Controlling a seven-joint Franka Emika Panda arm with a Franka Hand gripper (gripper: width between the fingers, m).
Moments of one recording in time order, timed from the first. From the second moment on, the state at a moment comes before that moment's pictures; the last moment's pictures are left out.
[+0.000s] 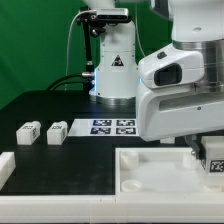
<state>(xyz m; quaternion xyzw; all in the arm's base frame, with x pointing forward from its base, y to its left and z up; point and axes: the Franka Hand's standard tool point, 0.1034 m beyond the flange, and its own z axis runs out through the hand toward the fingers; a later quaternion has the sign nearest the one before) 0.634 0.113 0.080 -1.00 -0.01 0.04 0.08</state>
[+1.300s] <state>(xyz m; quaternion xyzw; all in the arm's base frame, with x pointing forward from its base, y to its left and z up) 0.629 0.111 0.076 -0.84 0.53 0.00 0.08</state>
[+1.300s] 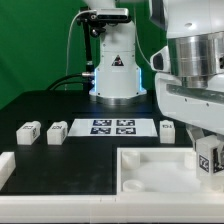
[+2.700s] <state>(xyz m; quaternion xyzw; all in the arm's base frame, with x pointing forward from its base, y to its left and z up) 0.626 0.112 0.083 -1.00 0.07 -0.03 0.06</state>
